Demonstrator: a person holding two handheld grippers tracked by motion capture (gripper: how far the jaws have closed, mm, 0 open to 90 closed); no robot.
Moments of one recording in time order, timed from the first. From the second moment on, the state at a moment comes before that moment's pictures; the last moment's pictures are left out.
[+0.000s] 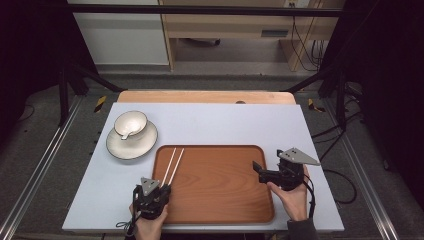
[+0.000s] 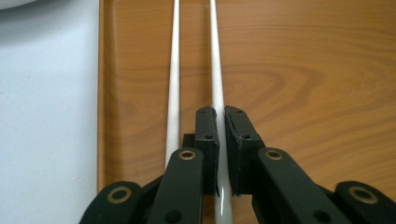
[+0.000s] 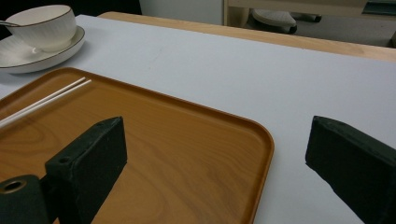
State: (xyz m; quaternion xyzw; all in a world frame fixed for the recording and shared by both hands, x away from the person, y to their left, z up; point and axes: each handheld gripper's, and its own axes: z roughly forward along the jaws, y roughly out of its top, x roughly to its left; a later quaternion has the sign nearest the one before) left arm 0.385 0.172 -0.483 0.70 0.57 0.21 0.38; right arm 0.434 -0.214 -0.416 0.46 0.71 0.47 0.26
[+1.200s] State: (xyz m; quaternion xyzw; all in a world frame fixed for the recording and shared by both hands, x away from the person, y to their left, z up) left arm 0.407 0.184 -0.405 0.76 0.43 0.24 0.43; right arm 0.430 -0.222 -0.411 0.46 0.70 0.48 0.26
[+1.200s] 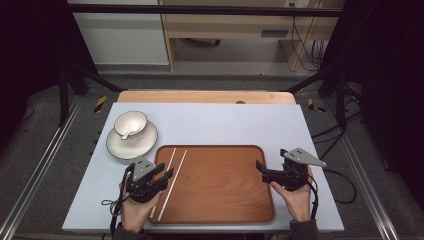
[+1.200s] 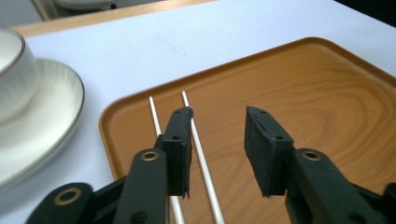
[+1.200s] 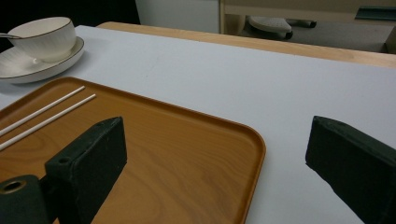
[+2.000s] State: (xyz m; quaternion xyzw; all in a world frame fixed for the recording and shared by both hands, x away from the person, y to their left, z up) left arm 0.418 0.276 -0.430 0.75 0.44 0.23 0.44; right arm 0.433 -0.236 -0.419 0.48 0.69 0.46 0.26
